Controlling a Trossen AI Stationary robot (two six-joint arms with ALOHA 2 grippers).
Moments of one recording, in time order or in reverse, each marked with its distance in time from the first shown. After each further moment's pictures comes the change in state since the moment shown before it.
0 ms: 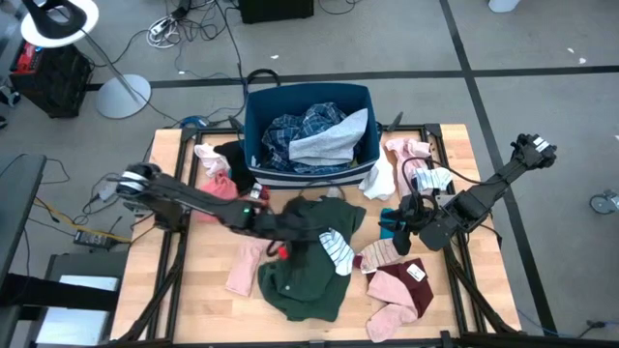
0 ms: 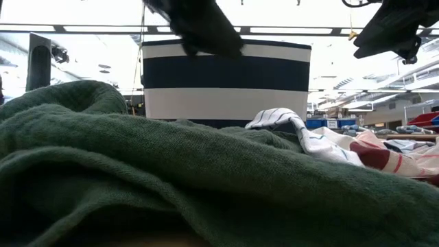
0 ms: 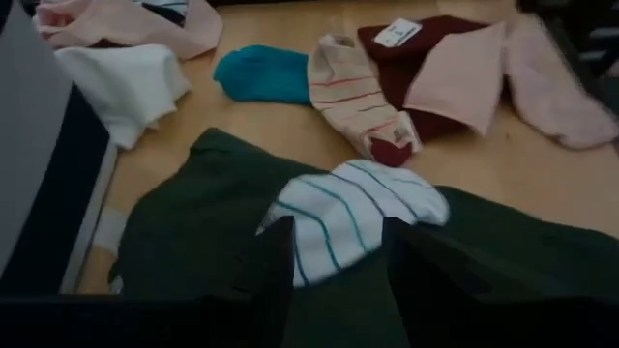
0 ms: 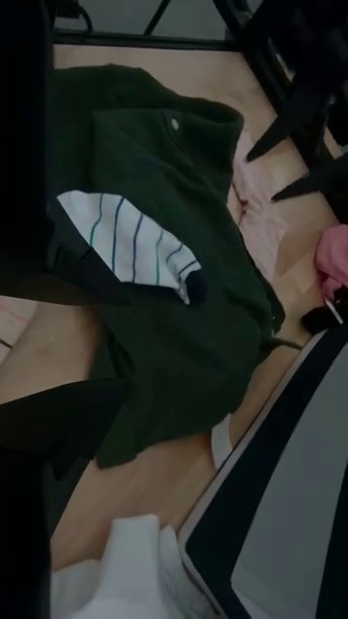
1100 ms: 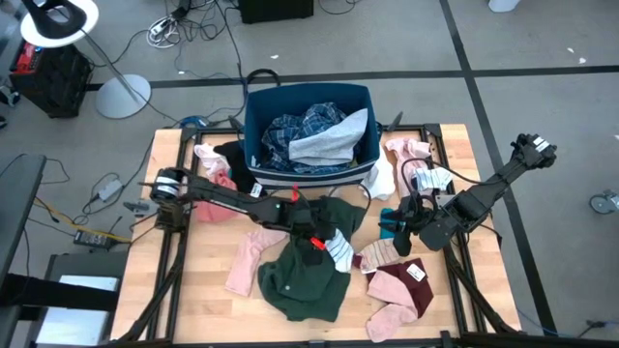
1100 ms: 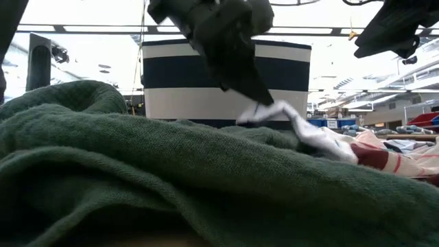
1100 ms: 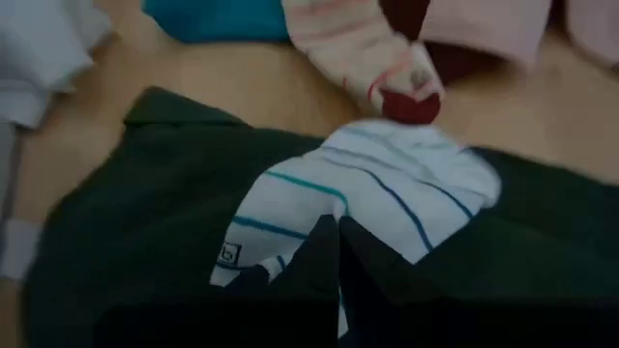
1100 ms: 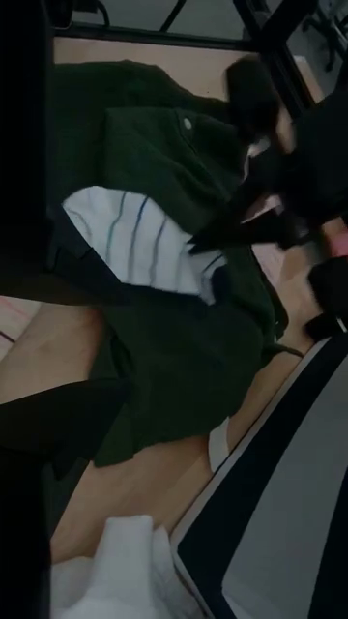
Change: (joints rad) left arm 0.101 0.246 0.205 -0.120 0.185 0.091; right arm 0.000 0.000 0.000 0.003 -0.010 -0.051
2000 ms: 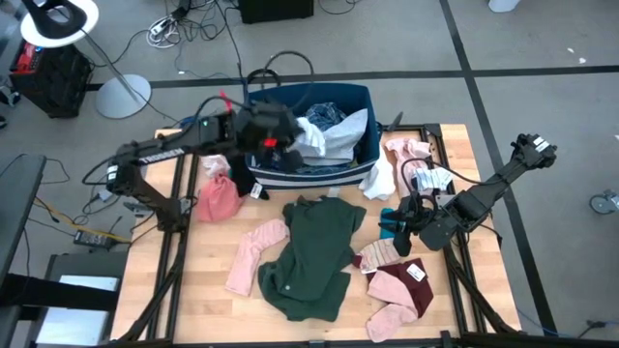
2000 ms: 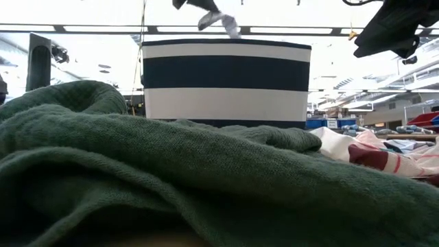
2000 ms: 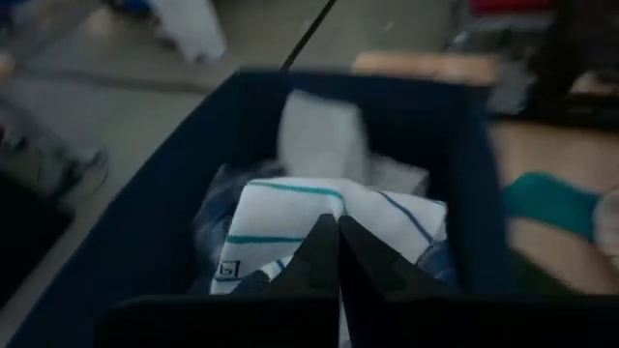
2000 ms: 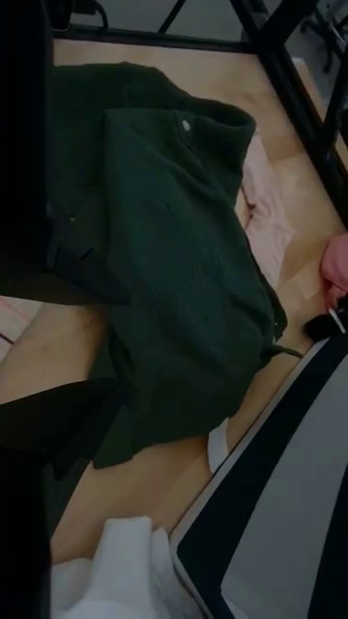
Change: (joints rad) left arm 0.344 -0.385 0.340 -0.443 -0.293 0.069; right arm 0.000 0.001 0.000 0.004 0.000 0.000
